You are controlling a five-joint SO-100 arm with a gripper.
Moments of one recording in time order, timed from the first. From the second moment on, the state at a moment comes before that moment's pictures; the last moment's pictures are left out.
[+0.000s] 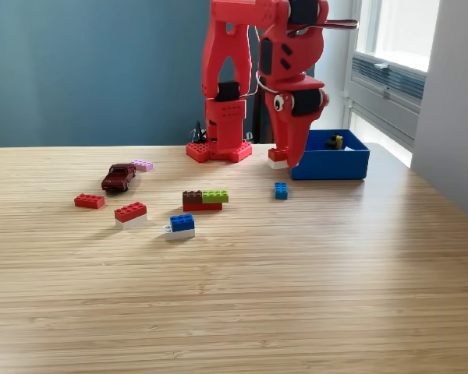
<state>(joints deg) -24.9 85.2 80.8 87.3 7.2</state>
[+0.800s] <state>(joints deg) -70.5 91.6 83.7 91.8 18.2</state>
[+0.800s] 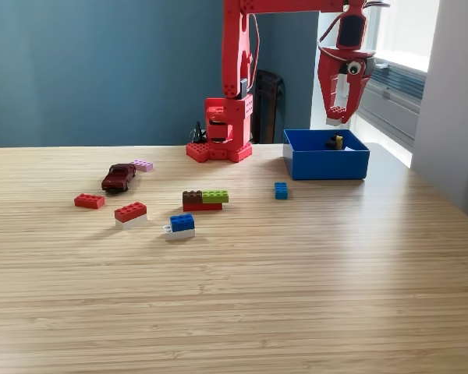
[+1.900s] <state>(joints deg) -78.0 91.8 85.9 91.8 13.2</state>
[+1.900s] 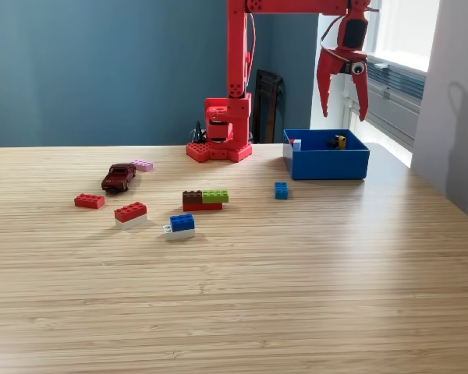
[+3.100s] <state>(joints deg) -6.6 91.8 86.4 85.9 1.8</state>
